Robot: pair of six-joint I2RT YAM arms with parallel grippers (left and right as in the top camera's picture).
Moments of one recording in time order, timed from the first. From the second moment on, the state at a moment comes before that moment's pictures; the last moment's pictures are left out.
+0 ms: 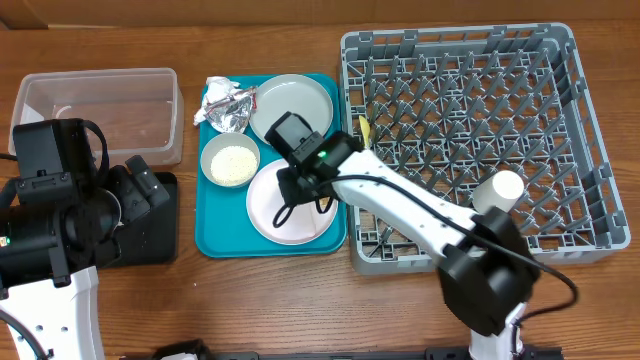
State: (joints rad) left arm 0.19 1.18 1.54 -1.45 -0.11 -0.43; right arm 0.79 2.01 1.61 -0.88 -0.03 0.48
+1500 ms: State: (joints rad) left arm 0.19 1.18 1.54 -1.45 -0.11 -0.43; right arm 0.79 2.14 1.68 -0.88 0.01 0.59
